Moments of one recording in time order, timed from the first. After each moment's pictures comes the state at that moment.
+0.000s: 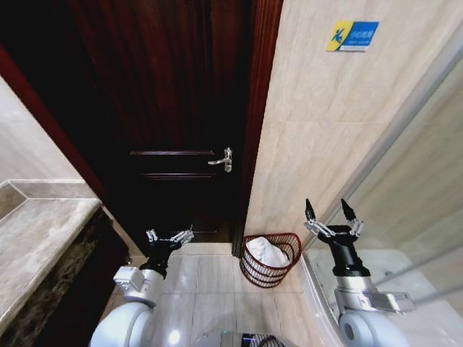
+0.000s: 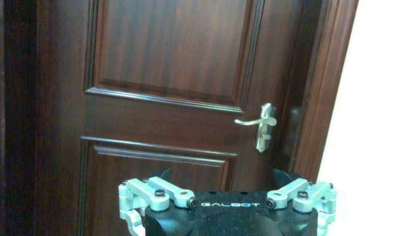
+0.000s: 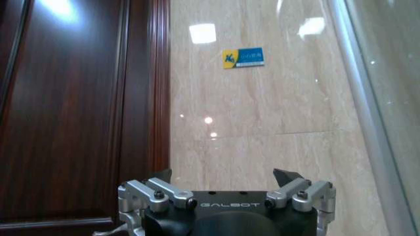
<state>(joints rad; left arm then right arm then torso) 1.78 -1.61 -0.61 -2.48 -0.15 0.25 0.12 -1.71 1.58 0.73 2.42 0.27 0.17 -0.23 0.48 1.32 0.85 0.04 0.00</state>
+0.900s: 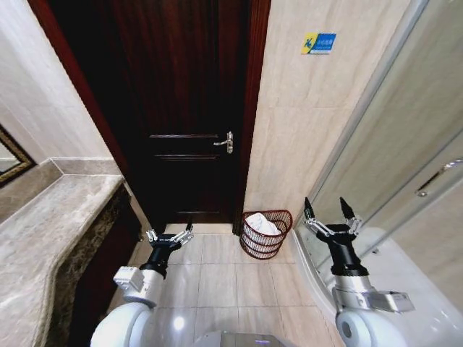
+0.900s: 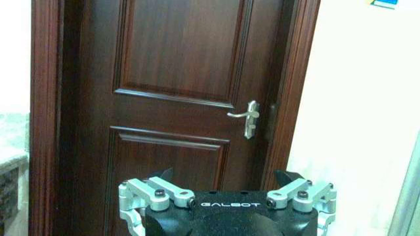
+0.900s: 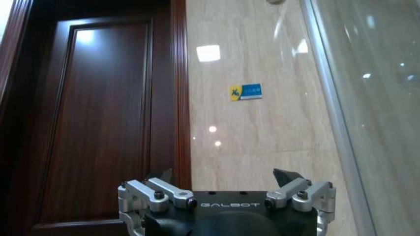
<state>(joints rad) 1.78 -1.61 -0.61 -2.48 -0.15 0.25 0.12 -1.70 1.58 0.72 2.41 0.28 0.20 -0.24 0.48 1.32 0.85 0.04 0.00</state>
